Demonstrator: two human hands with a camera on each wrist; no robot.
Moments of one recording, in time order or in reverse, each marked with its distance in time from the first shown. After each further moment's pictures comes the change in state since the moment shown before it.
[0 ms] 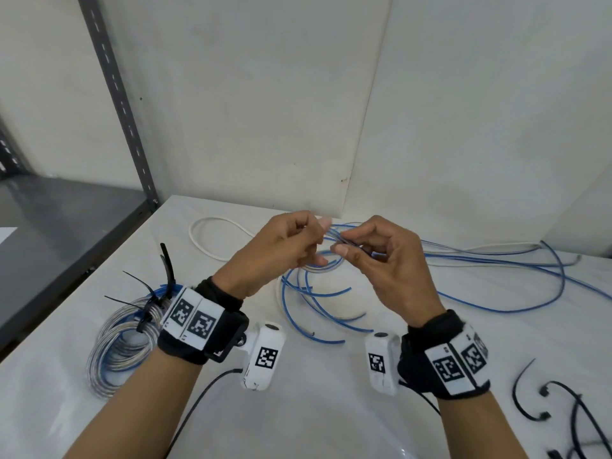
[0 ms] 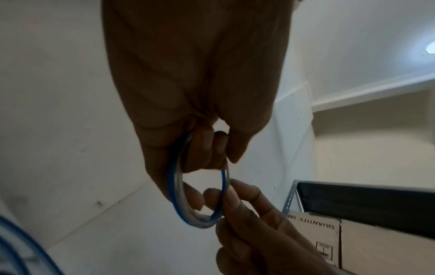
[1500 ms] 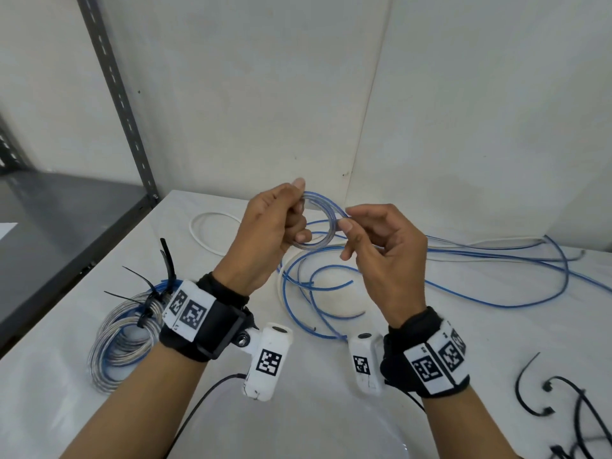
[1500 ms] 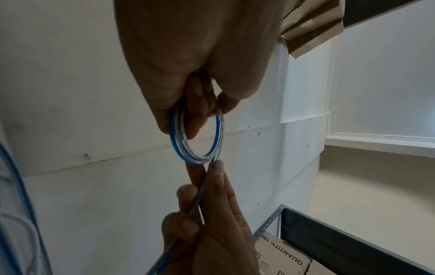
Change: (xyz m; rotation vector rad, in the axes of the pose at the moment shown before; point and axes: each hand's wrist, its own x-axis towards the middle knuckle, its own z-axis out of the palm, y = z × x) left_hand 0.005 0.007 0.004 -0.411 0.230 0.126; right_hand -0.005 -0.014 0.025 0.126 0.257 -0.056
